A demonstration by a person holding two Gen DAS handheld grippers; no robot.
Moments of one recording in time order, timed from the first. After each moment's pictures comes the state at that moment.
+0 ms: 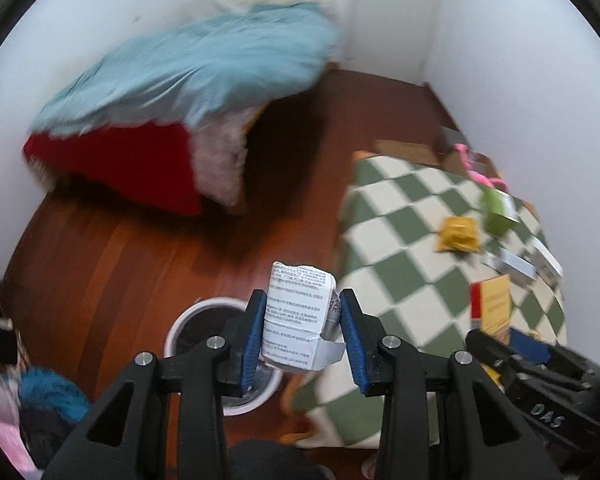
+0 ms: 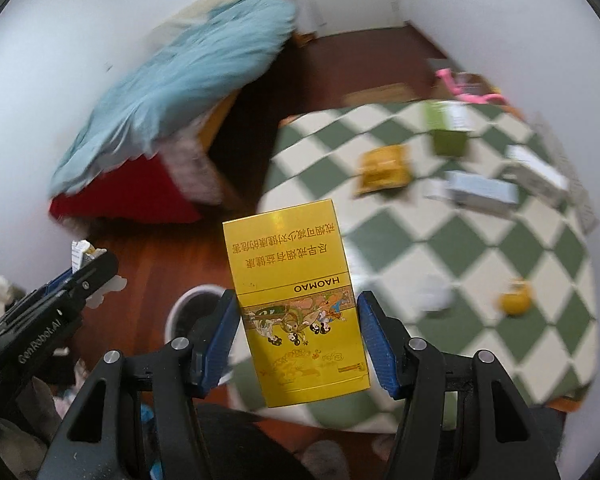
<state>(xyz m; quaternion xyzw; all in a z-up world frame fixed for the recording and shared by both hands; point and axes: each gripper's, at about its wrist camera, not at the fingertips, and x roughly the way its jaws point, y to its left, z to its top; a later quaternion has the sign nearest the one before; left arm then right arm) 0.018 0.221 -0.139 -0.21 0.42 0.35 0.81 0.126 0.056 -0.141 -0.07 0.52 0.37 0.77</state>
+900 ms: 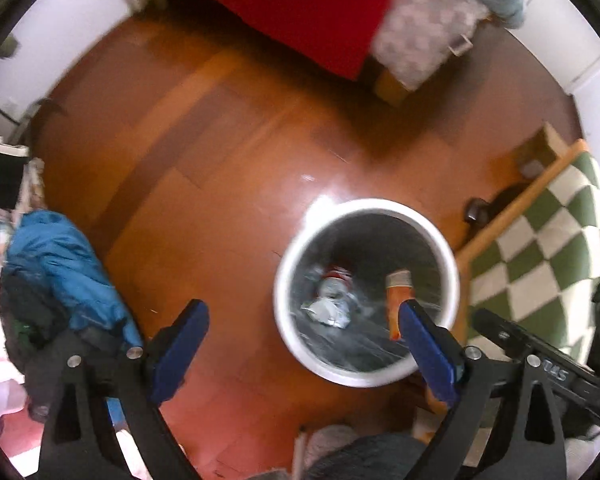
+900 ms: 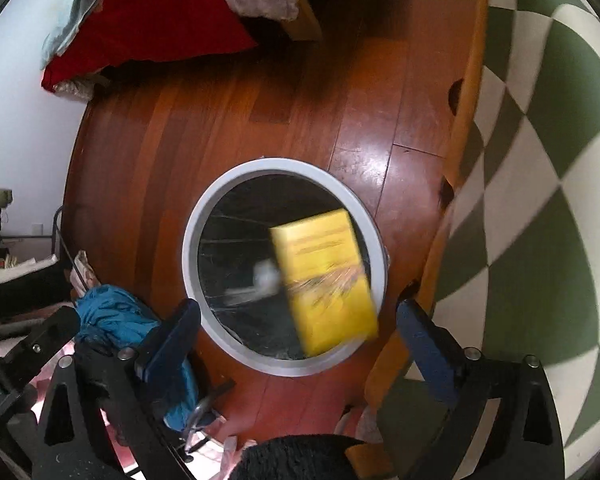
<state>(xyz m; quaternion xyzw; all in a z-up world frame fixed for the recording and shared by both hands) -0.140 0.373 -0.315 -0.39 0.50 0.47 0.62 0.040 0.330 -0.407 -0.21 0.68 0.39 0.58</state>
